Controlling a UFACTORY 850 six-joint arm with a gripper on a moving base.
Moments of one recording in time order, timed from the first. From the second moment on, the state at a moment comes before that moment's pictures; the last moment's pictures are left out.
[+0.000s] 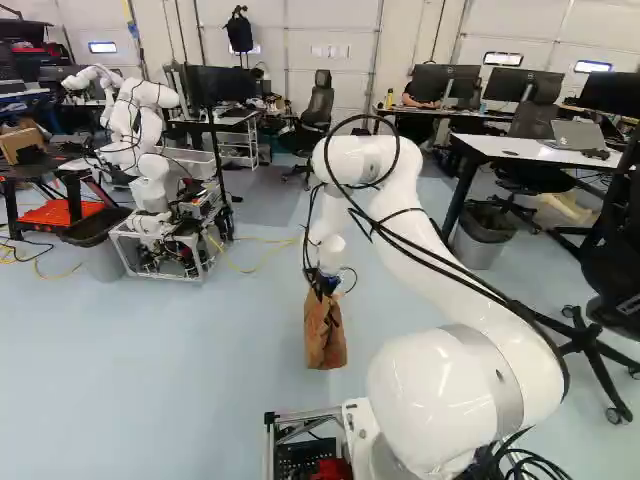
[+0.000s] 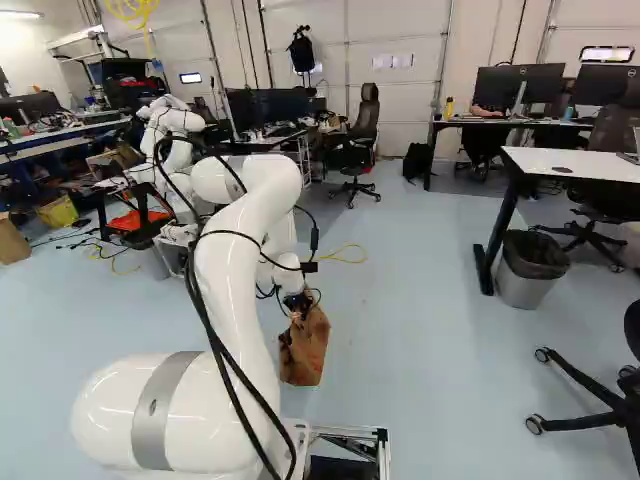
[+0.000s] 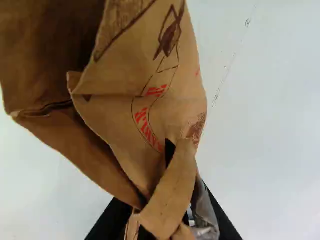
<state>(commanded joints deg) 5.3 -64.9 -68.2 0.0 8.5 0.0</state>
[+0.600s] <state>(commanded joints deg) 5.5 -57.6 -61.3 0.0 8.5 0.0</state>
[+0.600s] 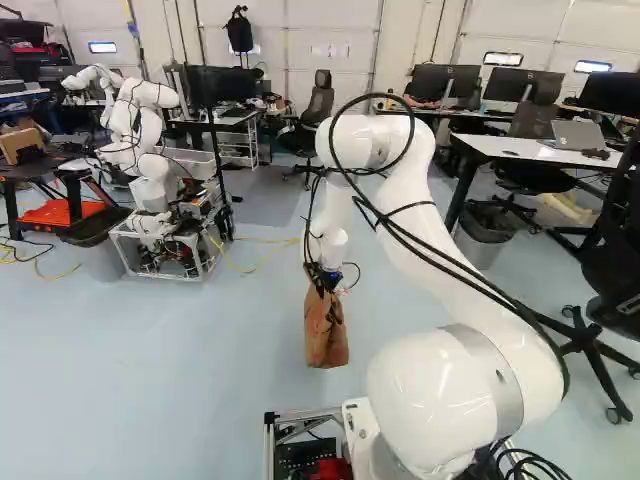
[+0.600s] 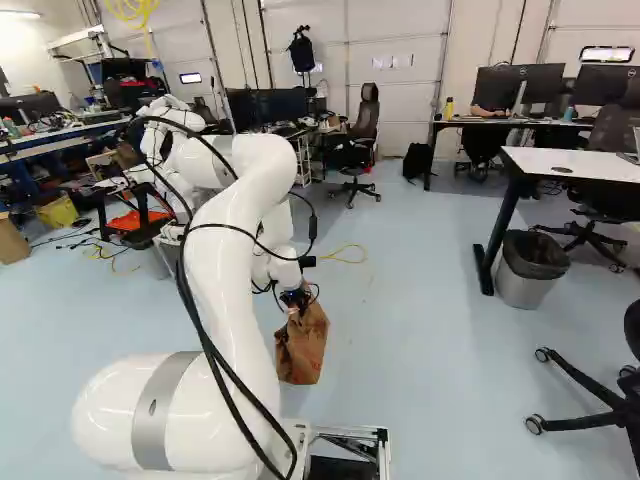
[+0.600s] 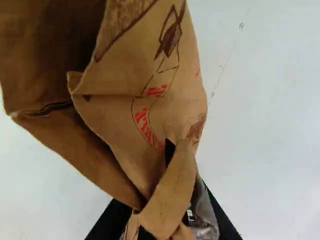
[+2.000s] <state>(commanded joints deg) 5.9 -39.6 -46.5 0.0 8.5 0.0</state>
